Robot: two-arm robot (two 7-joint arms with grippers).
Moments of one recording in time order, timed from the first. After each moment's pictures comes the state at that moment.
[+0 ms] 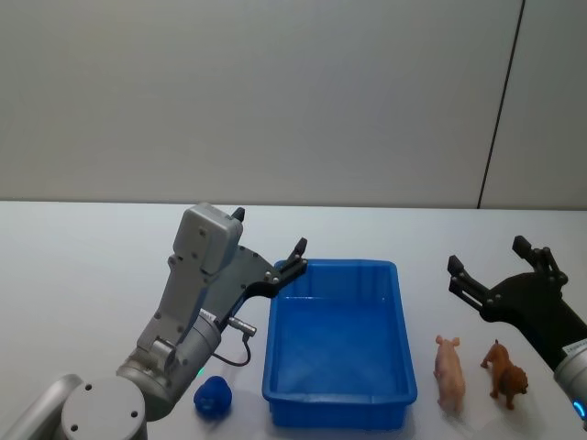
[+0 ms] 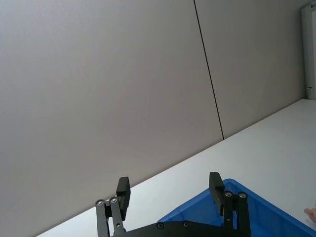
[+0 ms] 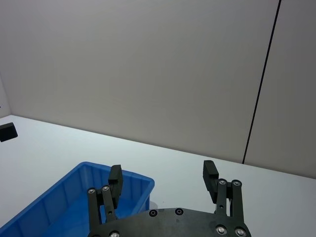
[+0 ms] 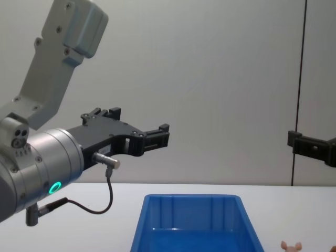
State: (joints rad) left arm -0.24 0.38 0.45 -1.63 -0.20 0.01 -0.01; right arm -0.01 0.34 -0.23 -1.77 0.29 0.03 0.07
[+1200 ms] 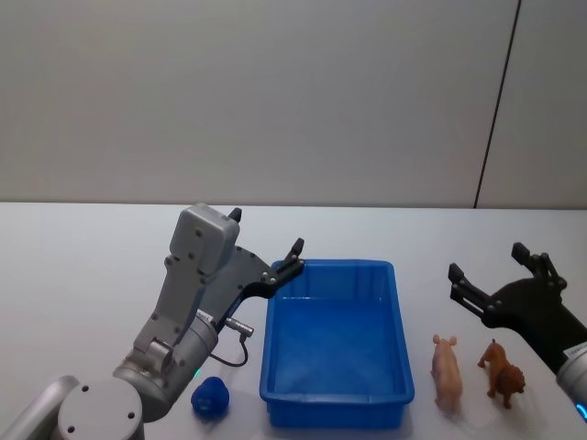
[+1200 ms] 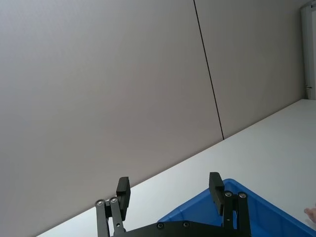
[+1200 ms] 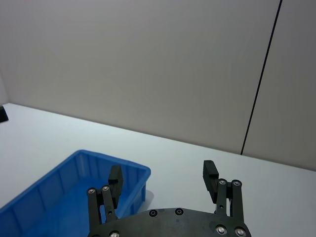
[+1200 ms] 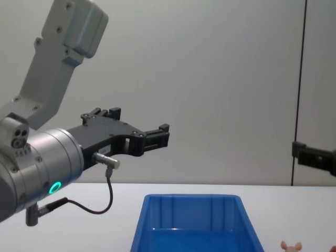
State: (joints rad) left arm -0.24 0.38 0.45 -1.63 -0.20 0.01 -0.01; right arm -0.01 0.35 -0.22 -1.75 0.29 0.05 0.09
